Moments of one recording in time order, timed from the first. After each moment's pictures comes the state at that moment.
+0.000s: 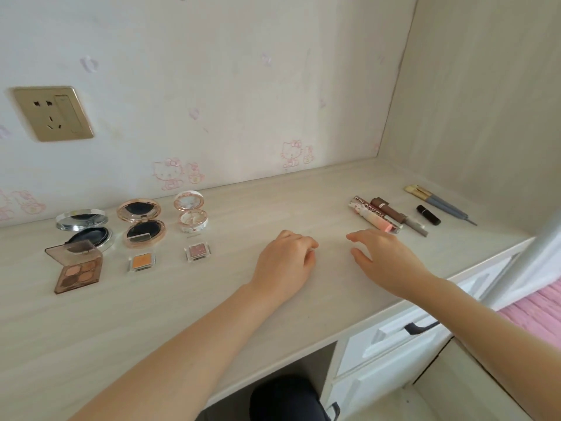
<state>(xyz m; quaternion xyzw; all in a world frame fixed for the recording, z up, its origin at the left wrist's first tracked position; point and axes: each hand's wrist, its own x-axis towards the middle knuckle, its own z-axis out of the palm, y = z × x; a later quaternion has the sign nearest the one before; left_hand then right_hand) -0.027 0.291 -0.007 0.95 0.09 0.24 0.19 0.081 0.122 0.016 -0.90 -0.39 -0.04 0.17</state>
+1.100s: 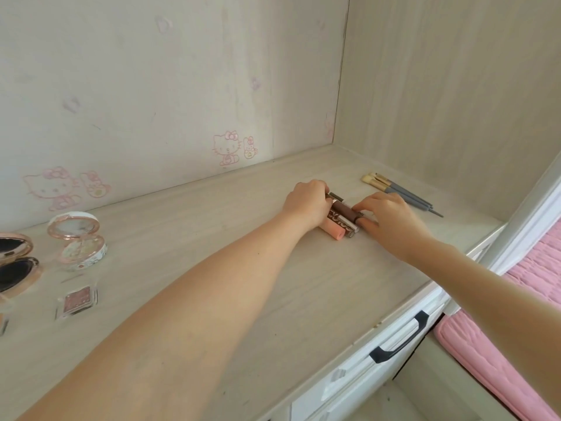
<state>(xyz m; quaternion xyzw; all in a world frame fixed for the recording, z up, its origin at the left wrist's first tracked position) 0.212 0.253 0.004 0.95 0.11 0.13 0.26 0.229 0.076 0.001 -0.92 -0.34 -0.11 0.18</state>
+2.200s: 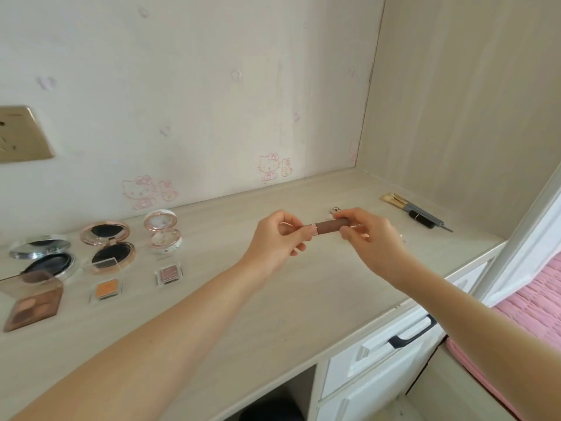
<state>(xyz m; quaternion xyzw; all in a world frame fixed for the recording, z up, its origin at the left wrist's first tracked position) 0.004 0.281 0.047 0.76 0.14 0.19 0.61 0.103 0.120 0.044 -0.83 -0.35 -0.04 0.43</state>
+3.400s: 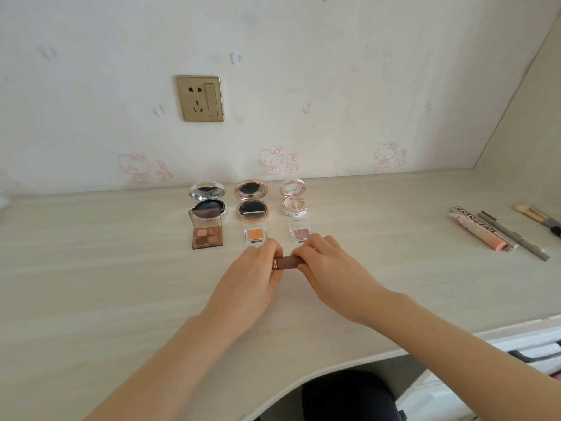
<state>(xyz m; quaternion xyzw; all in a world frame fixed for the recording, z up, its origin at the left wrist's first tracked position) -0.236 0.383 0.014 0.93 0.23 0.23 0.19 -0.094 0.281 0.015 -0.71 -0.67 -0.15 0.15</state>
